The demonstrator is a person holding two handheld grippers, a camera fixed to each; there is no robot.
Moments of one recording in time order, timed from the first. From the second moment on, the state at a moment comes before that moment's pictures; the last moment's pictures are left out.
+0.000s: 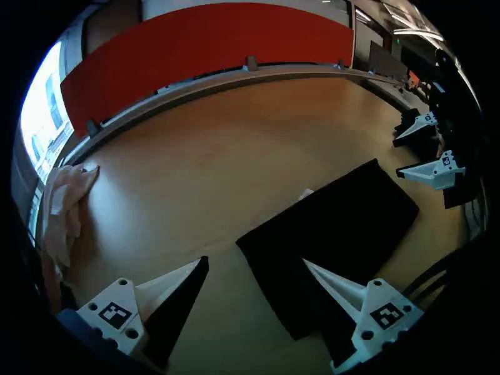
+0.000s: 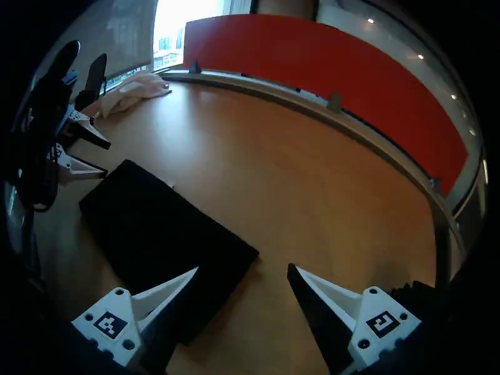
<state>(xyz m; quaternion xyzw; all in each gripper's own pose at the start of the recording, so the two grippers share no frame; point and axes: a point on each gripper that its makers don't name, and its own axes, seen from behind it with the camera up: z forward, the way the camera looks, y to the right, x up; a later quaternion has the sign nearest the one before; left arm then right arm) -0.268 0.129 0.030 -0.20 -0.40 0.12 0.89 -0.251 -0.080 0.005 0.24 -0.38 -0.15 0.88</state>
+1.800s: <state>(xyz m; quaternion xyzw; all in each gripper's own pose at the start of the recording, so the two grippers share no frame) -0.254 0.106 -0.066 -0.12 -0.39 0.05 0.91 -0.247 -0.083 -0.078 0.26 -0.39 -0.13 0.87</state>
